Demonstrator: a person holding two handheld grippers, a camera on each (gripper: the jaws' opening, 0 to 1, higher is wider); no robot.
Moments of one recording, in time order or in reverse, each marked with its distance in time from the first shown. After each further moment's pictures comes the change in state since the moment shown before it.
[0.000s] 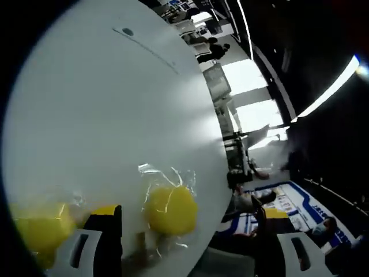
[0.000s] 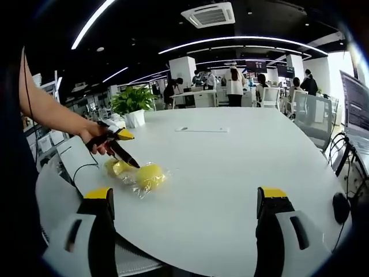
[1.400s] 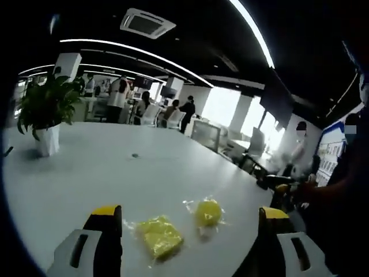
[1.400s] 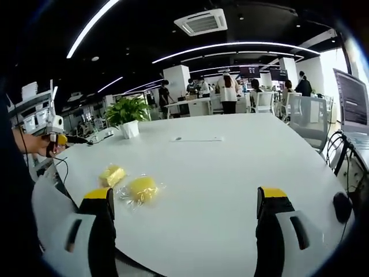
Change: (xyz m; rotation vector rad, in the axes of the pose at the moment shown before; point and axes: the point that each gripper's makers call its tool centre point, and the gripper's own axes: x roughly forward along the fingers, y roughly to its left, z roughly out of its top) left arm -0.203 -0.065 -0.024 0.778 -0.489 0.247; right arm 0.006 -0.012 0.016 0.046 -0.078 -0.038
